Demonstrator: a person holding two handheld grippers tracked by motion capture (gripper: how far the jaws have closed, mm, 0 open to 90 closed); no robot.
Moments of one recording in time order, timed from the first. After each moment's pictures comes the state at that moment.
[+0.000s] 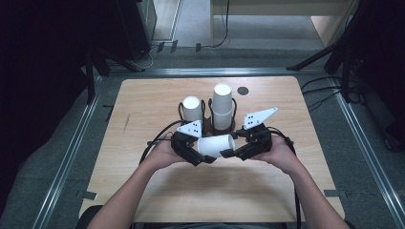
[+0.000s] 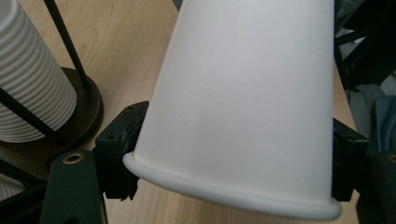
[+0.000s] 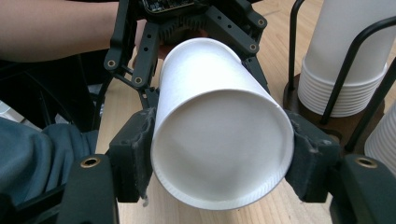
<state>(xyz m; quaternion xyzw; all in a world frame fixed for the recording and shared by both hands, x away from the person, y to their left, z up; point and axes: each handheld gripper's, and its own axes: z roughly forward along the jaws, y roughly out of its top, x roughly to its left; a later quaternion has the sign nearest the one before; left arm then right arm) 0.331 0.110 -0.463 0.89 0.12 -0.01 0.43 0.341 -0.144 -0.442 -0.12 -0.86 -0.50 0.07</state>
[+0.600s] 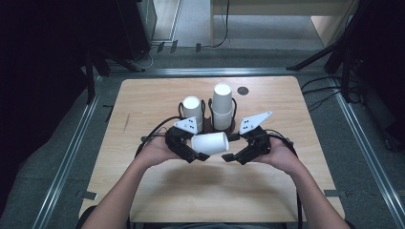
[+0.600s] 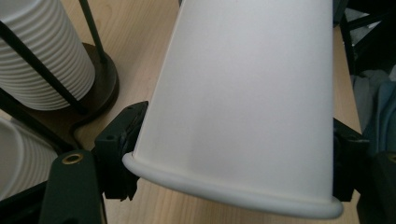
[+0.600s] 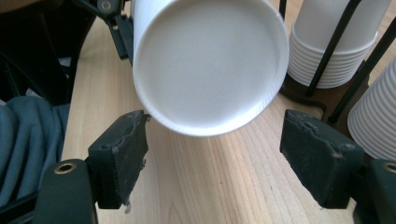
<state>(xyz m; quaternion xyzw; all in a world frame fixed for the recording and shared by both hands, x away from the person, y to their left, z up) 0.333 0.123 -0.449 0.91 0.14 0.00 0.39 0.340 -0.140 -0.455 -0.13 -0.89 -0.44 0.03</state>
